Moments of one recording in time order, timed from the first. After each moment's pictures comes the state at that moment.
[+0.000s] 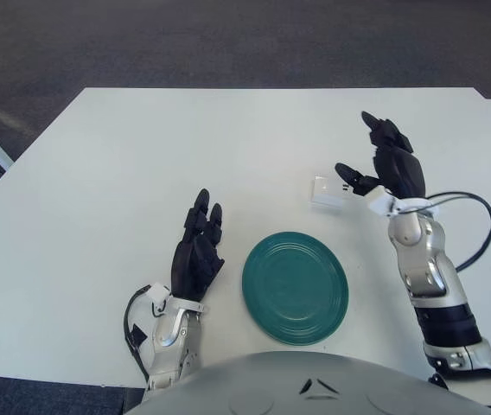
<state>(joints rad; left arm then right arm) 0.39 -0.12 -0.11 0.06 -0.33 -0.24 -0.30 -0.20 -0.31 0.18 -0.16 -0.85 0.17 -0.04</state>
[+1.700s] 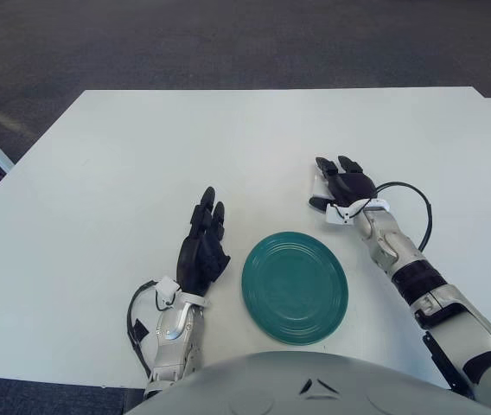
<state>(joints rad) 0.36 -0.11 -0.12 0.09 -0.27 -0.29 -0.25 -0.38 -0.37 0.43 0.51 -0.88 0.03 -0.11</state>
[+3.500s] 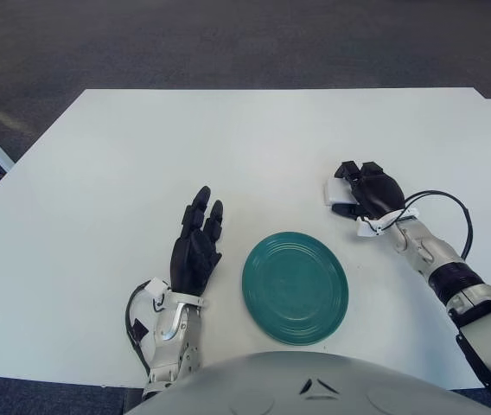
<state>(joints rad) 0.36 -0.11 -0.10 0.07 -0.39 -0.24 -0.29 -0.39 -0.55 0.48 0.69 -0.84 -0.32 -0.46</state>
